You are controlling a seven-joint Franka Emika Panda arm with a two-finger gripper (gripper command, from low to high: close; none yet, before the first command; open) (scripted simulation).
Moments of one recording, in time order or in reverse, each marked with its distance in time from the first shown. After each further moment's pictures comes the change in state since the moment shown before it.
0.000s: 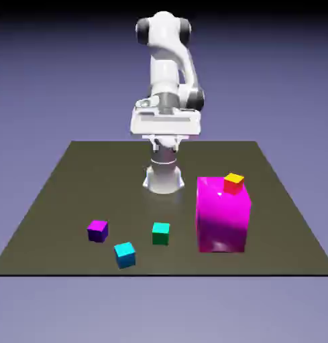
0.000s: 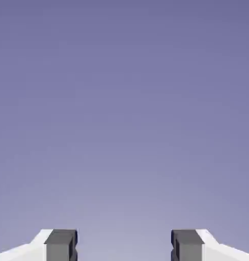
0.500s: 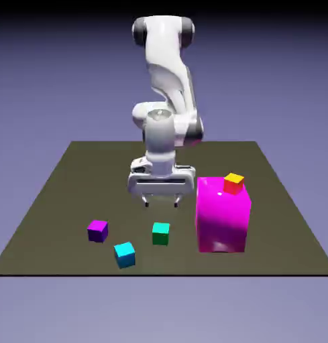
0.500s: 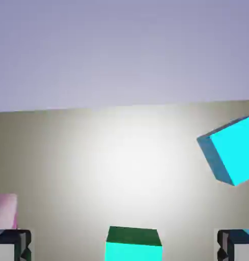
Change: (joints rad) arm -0.030 0.544 -0.004 0.261 0.028 -0.539 0.060
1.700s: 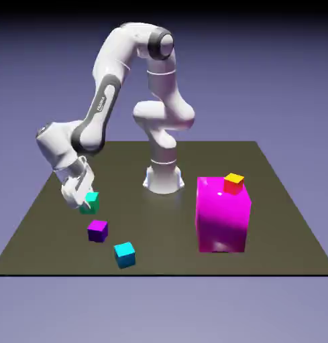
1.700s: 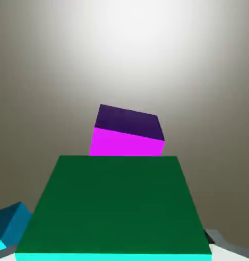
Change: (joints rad) arm -0.253 0.244 -0.386 0.119 0.576 -0.160 0.441
